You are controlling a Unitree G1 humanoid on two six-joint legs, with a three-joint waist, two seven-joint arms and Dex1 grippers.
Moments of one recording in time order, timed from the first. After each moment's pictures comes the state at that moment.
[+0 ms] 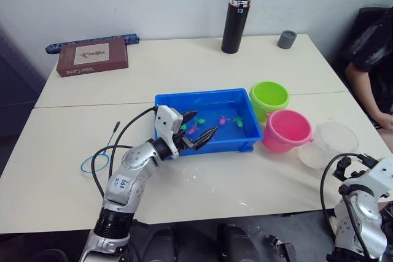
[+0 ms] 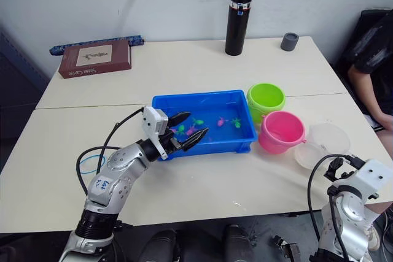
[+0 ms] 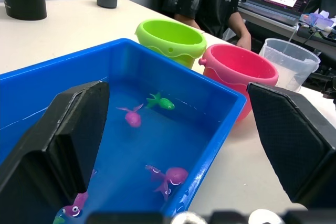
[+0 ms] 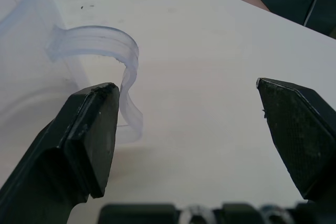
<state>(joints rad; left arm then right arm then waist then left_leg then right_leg) -0.31 0.21 -0.10 -0.23 -0.38 0.41 -0.46 -0.03 -0.17 -0.64 -0.12 0.32 0.37 -0.20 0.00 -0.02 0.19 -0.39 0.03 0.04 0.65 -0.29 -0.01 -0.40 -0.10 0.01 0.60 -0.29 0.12</state>
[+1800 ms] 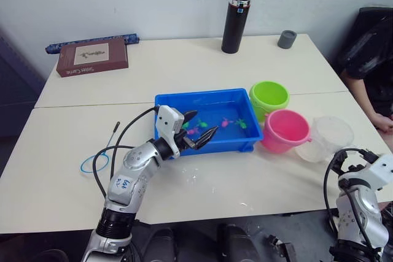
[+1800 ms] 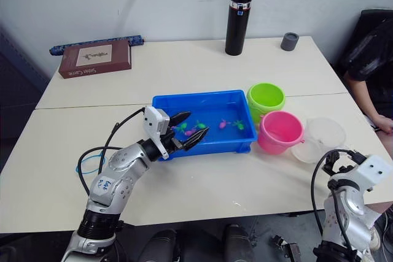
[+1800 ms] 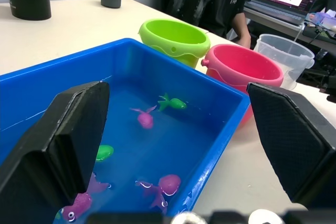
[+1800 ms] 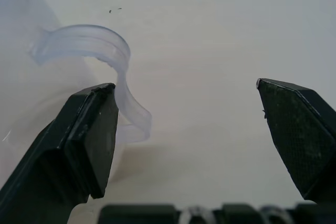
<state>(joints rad) -0.31 0.19 -0.10 -0.23 -0.35 0.41 -0.45 -0.08 -0.23 -0.67 0.00 0.47 0.35 -0.12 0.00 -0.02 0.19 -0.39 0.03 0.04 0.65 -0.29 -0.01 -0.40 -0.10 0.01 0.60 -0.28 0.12</state>
